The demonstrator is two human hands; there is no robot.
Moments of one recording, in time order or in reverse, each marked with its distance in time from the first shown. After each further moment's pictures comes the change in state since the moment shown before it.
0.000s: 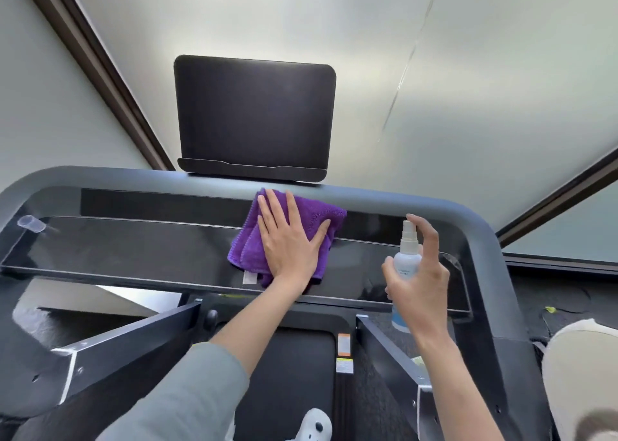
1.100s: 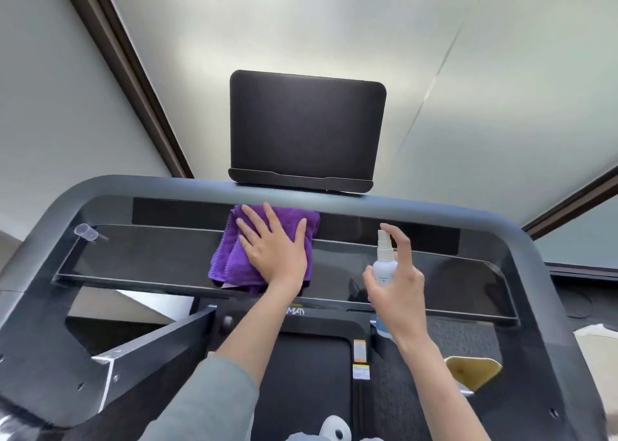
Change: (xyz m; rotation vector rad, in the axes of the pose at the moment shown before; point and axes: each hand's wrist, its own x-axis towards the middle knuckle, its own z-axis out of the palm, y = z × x) left_hand 0.026 -0.089 -0.050 -0.007 -0.209 -0.270; right_hand -0.032 -0.050 0.090 -0.045 -0.073 -0.067
